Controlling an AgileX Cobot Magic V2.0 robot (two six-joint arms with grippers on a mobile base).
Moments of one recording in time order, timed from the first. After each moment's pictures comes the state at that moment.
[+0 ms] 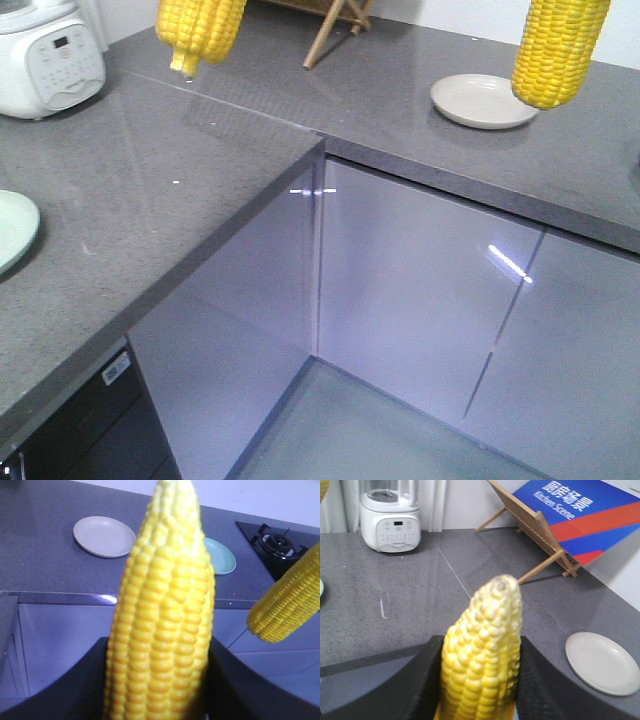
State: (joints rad) left arm -0.36 1.82 -2.49 -0.48 1.29 0.00; right arm 0.01 1.35 -1.79 0.62 0.96 -0.72
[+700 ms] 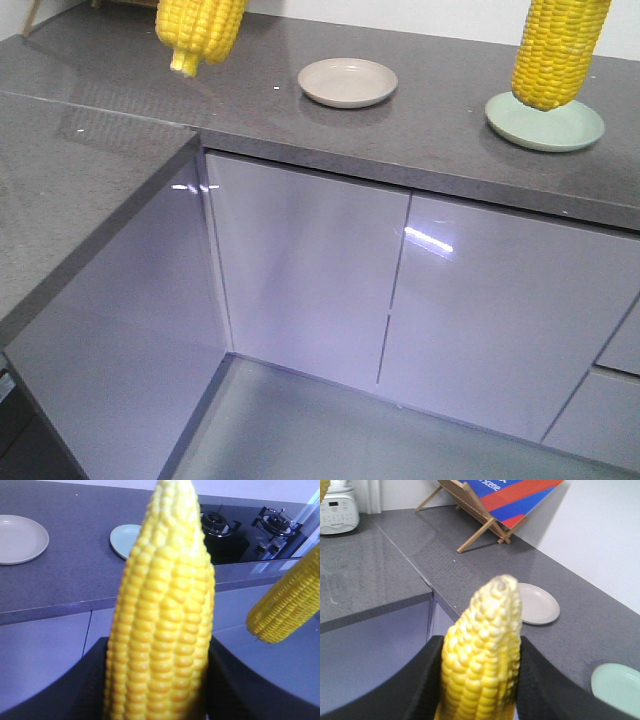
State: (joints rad) left arm -0.36 1.82 -2.49 -0.48 1.29 0.00; right arm 0.01 1.35 -1.79 0.62 0.96 -0.72
